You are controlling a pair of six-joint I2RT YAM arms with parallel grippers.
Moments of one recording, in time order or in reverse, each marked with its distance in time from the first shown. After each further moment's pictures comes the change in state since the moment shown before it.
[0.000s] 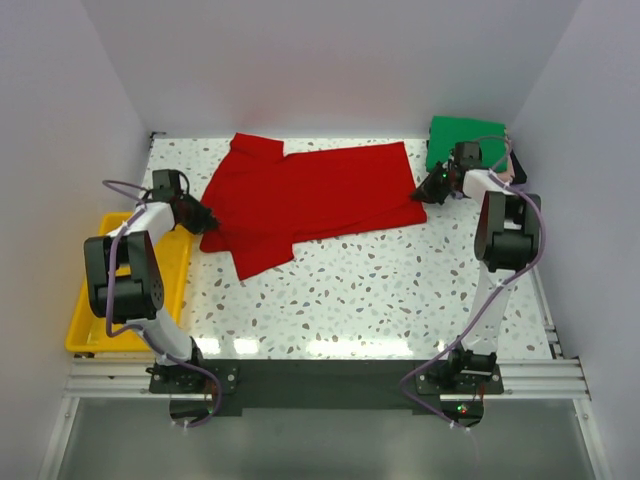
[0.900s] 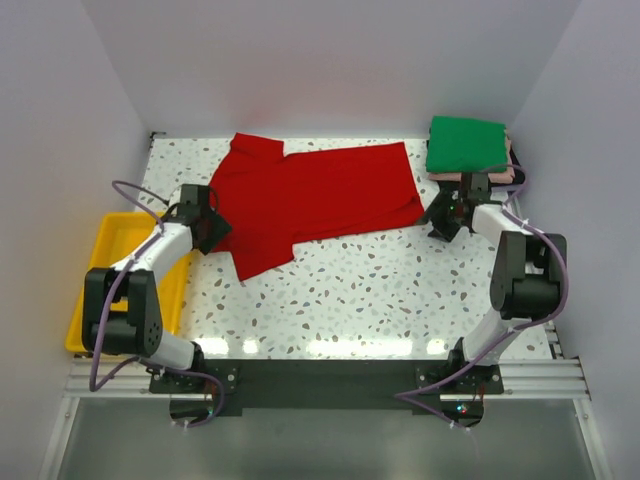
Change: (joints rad) left arm -0.212 -0.232 -0.169 -0.033 -0.371 -0.041; right arm 0.010 -0.452 -0.522 0.037 0.161 0.007
